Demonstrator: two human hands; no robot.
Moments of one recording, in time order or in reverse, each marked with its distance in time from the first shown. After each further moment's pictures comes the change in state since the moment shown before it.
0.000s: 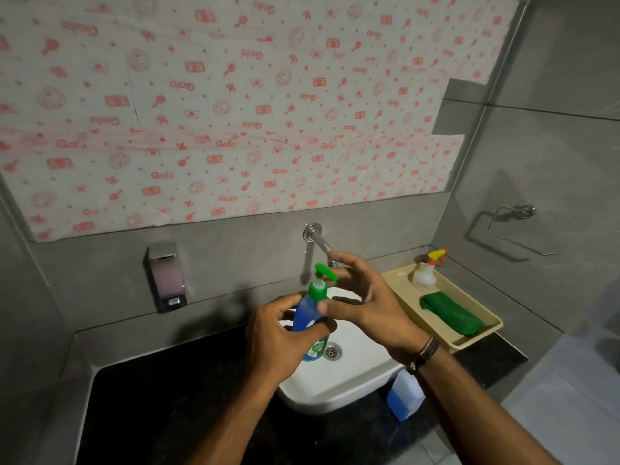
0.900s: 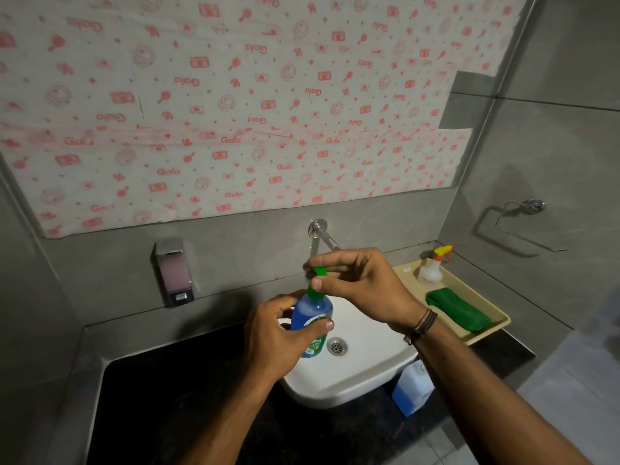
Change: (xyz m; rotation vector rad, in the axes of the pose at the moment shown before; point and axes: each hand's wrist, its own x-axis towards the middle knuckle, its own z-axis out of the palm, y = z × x) left_hand 0.000 -0.008 -0.011 0.070 -0.010 -0.034; right_hand 0.022 -0.026 0.006 0.024 -0.143 -0.136
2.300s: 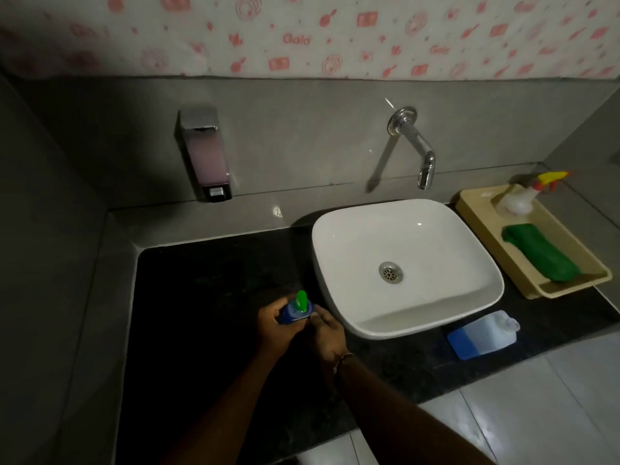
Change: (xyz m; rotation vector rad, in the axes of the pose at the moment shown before) left_hand -0.031 -0.312 0.030 -0.247 0.102 -0.483; right_hand -0.048 0.309 0.211 0.444 0.514 1.069
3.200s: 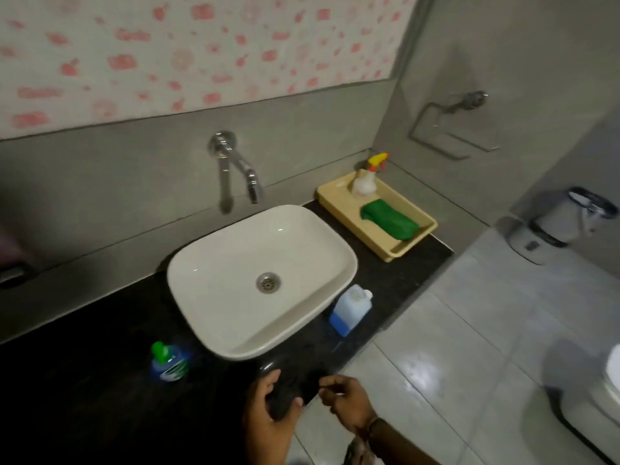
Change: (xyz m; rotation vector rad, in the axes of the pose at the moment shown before) left_hand -0.163 0.001 0.147 0.233 -0.142 0.099; right_hand -0.059 0.022 -0.274 -0.468 0.166 -0.026
